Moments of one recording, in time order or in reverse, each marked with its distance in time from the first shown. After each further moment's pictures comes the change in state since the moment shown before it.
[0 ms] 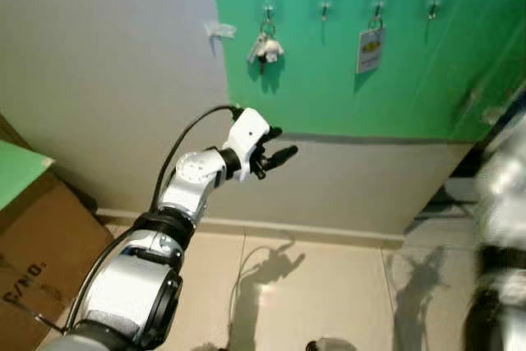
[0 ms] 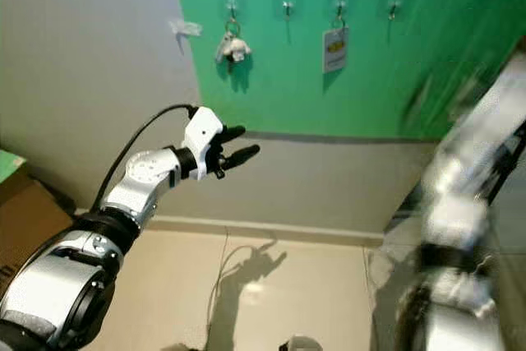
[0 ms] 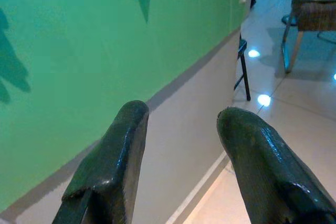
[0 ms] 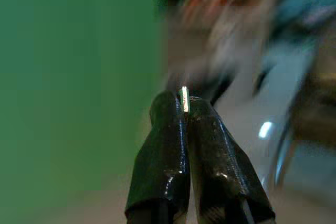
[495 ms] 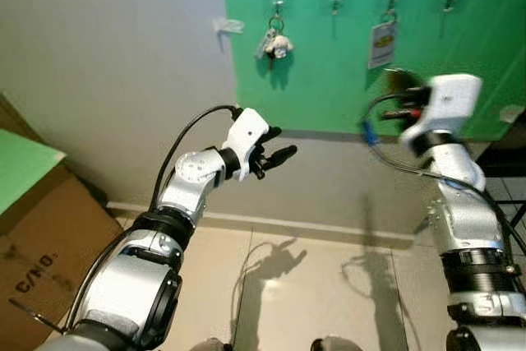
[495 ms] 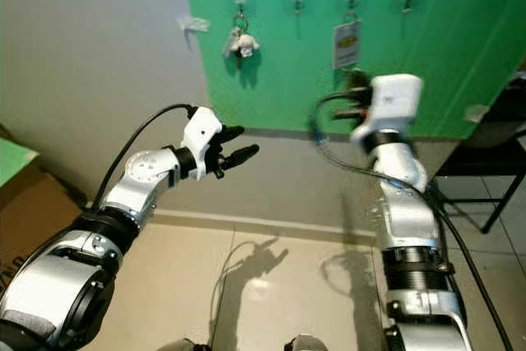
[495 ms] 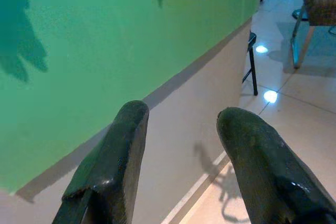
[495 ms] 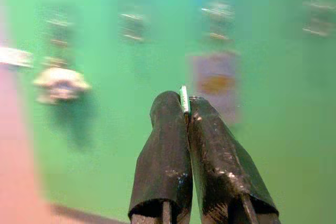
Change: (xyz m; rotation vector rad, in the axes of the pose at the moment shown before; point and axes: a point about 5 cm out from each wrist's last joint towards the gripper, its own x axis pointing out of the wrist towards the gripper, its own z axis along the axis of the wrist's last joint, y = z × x) left arm 0.000 0.001 0.000 0.001 0.002 0.002; right arm -0.048 0.087 0.062 0.115 -0.246 0.843
